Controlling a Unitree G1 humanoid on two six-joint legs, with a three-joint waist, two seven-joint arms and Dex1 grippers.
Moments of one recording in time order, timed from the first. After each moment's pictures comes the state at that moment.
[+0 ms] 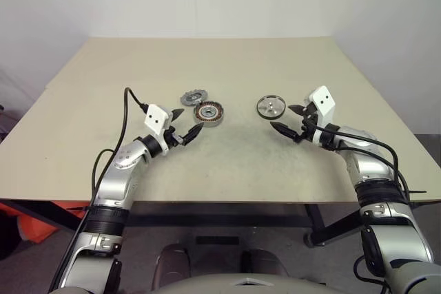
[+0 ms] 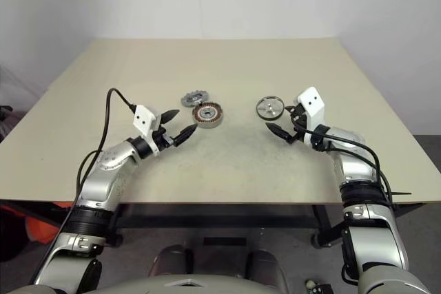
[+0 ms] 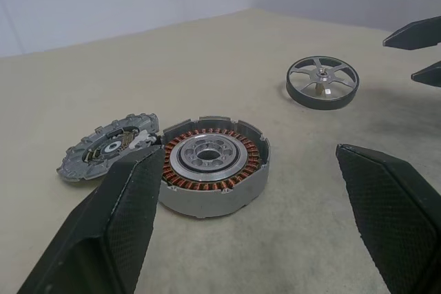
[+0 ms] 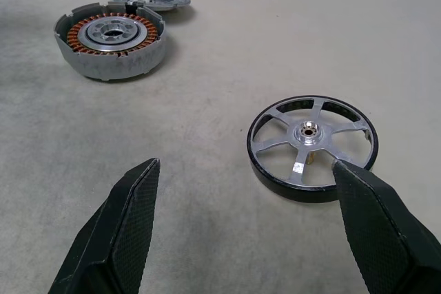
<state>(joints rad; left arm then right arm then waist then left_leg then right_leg) -0.32 0.29 0.00 0.13 -0.26 0.12 -0.66 -0.52 -0.53 -0.06 0.51 0.18 0.07 0.88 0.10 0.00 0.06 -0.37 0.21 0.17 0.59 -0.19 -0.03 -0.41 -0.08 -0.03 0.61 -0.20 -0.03</state>
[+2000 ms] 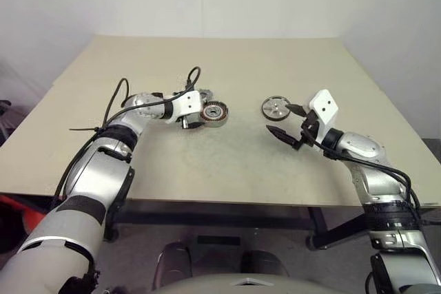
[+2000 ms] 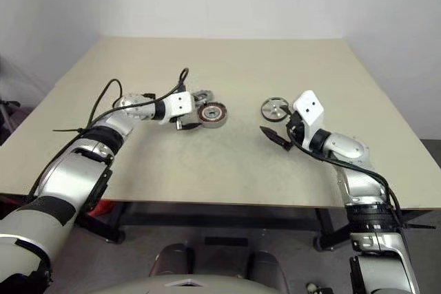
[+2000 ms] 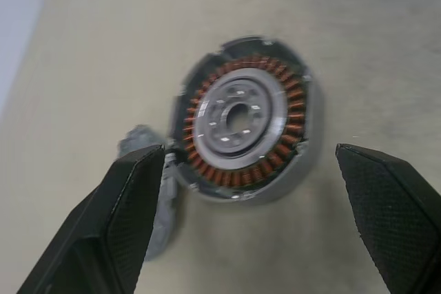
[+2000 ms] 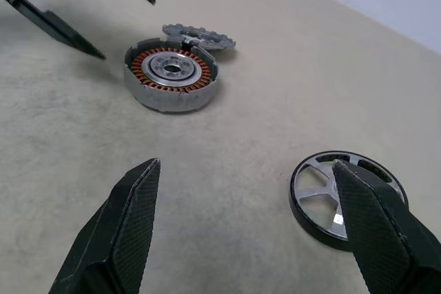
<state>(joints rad) -1.09 0.36 -0.35 1.26 0.29 -0.54 -0.87 -0.30 -0.55 -0.07 0.03 0.21 0.20 0.80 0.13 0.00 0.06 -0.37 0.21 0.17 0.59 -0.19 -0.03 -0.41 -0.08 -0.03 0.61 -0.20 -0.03</state>
